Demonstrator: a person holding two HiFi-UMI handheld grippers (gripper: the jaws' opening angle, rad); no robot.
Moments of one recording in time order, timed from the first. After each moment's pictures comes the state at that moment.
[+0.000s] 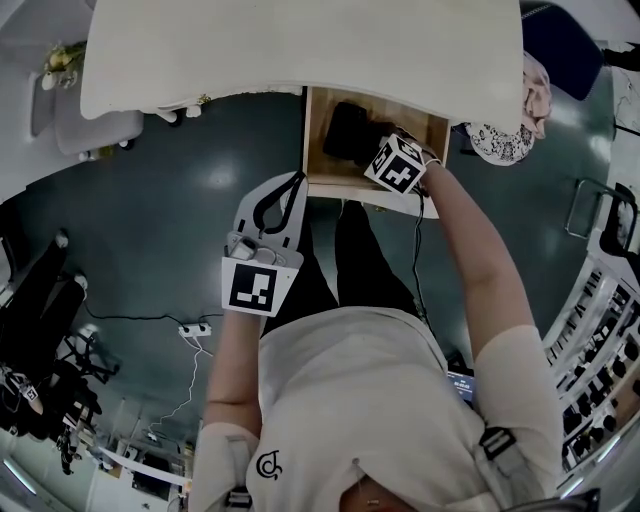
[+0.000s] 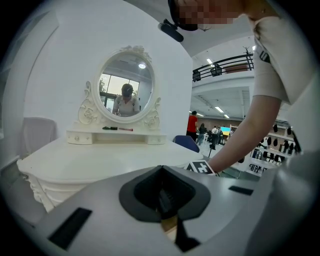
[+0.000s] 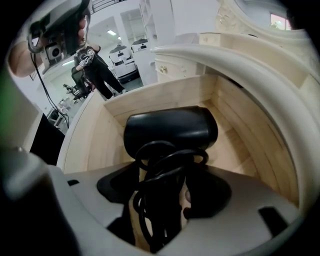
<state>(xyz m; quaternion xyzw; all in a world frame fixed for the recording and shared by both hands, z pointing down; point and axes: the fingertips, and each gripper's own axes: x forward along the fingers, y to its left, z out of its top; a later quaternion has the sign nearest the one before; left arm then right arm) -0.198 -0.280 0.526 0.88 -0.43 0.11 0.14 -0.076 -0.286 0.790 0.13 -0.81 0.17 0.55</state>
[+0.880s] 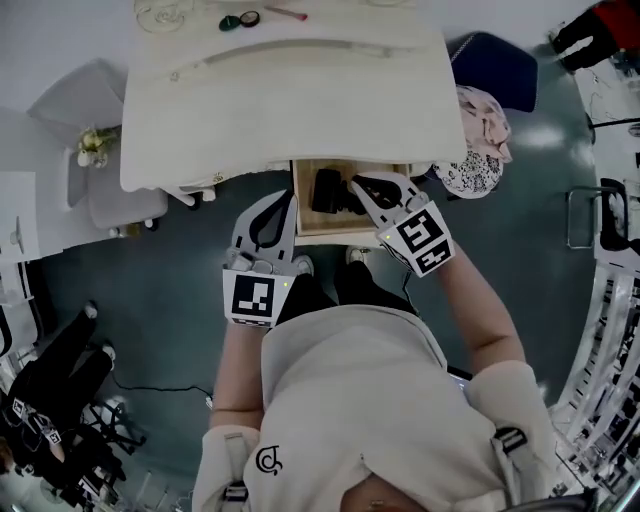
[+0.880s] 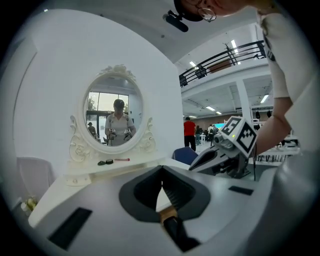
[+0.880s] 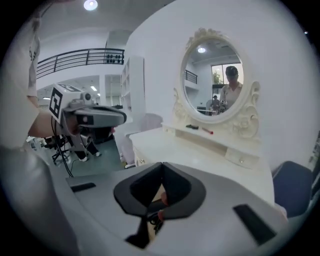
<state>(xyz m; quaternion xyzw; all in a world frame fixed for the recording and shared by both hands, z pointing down) -0.178 -0.319 0.420 0.90 -0.41 0.12 0.03 -0.074 -0.330 0.491 0.37 -0.89 0.10 0.23</state>
